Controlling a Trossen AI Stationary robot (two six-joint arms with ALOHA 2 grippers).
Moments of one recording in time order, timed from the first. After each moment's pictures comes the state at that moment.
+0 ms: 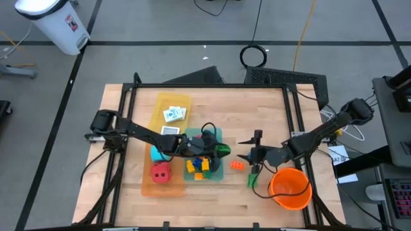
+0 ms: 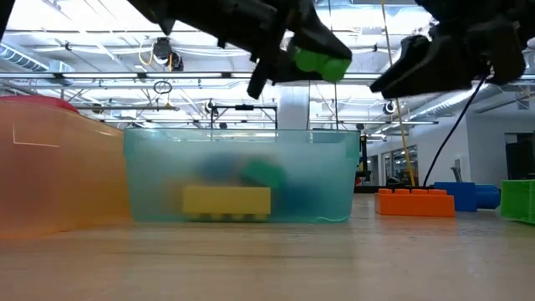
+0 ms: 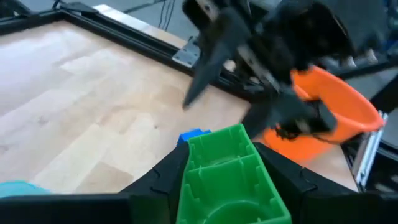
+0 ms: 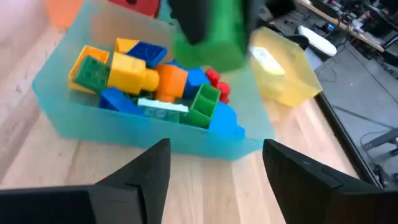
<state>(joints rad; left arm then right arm) -0.19 1.83 1.12 0.41 -0.28 -0.45 0.47 1.15 0.51 0.11 0.65 -0.07</state>
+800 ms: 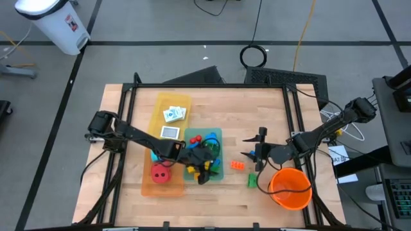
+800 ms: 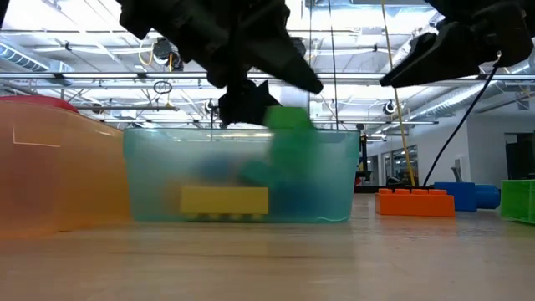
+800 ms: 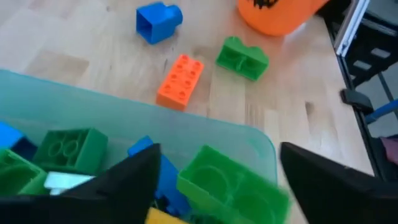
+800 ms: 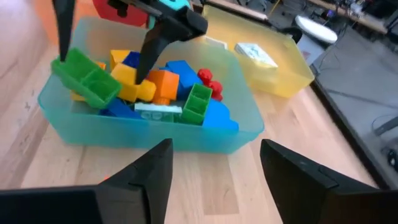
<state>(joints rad) -0.25 1.81 1.08 0.12 -0.08 -0.45 0.47 1.02 0.51 -0.02 0.65 0.03</state>
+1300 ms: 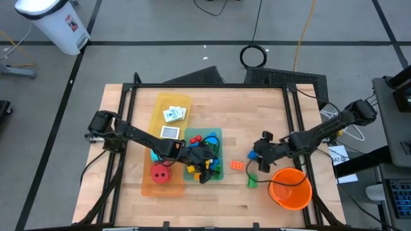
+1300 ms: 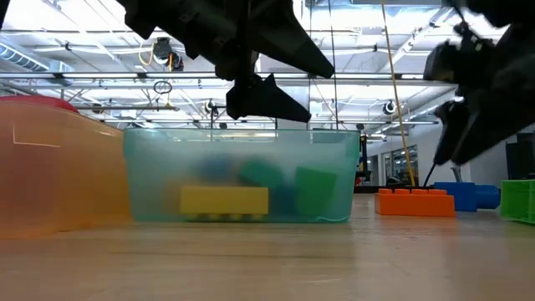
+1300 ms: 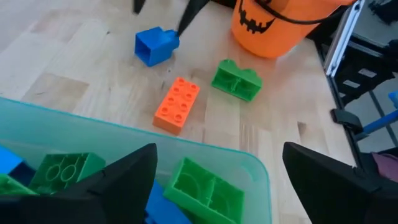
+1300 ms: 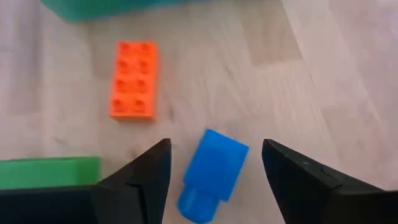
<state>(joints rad) -0.24 1.81 1.08 0.18 -0.08 -0.45 0.40 1.06 0.50 -0.43 0.31 0.51</state>
